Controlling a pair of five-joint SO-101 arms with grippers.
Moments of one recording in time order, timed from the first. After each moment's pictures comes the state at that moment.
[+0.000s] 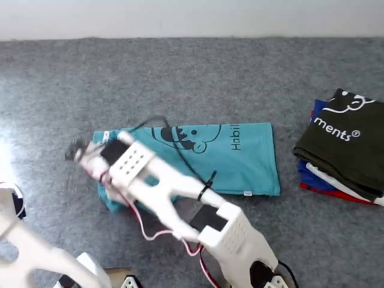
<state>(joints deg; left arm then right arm) -56.4 -37.2 24.7 98.5 -28.4 -55.2 34.4 -32.6 92.0 16.3</state>
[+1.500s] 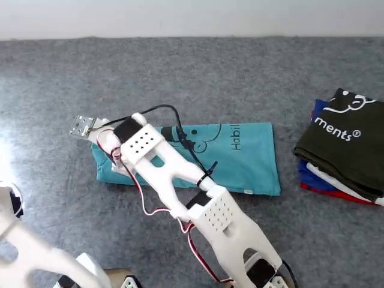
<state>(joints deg) -56.4 -37.2 24.7 96.7 -28.4 -47.6 52.7 -51.1 82.5 24.7</state>
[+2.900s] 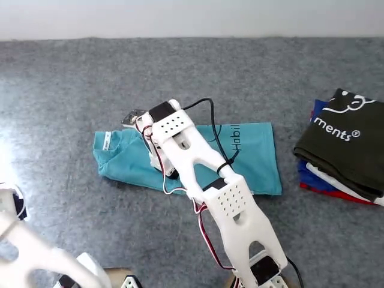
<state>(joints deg) -56.4 -37.2 24.7 99.3 -28.4 -37.2 53.9 -46.0 100.4 19.6</state>
